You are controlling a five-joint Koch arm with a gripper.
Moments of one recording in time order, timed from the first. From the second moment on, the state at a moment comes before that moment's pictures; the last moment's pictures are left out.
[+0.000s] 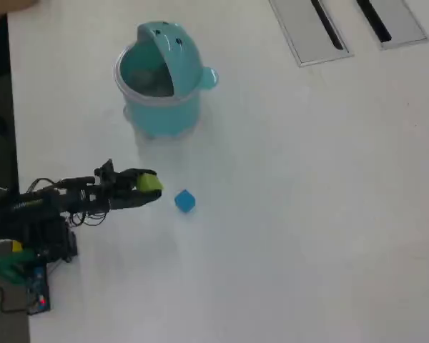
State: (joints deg) arm -0.1 131.2 129.8 13.6 -94.8
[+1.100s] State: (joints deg) arm -40.5 88.2 83.3 8.2 -105.5
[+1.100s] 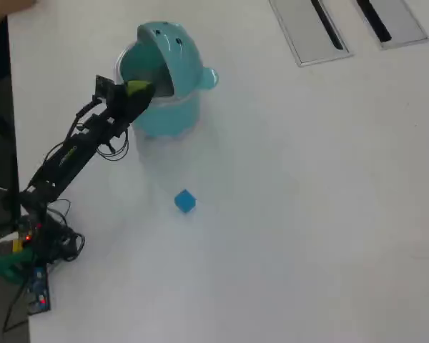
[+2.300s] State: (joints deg) arm -29.6 95.4 75.7 23.6 -96.5
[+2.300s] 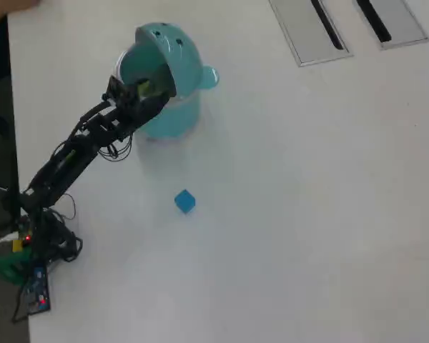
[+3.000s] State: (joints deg) arm -25.1 118.0 112.8 19.2 -96.5
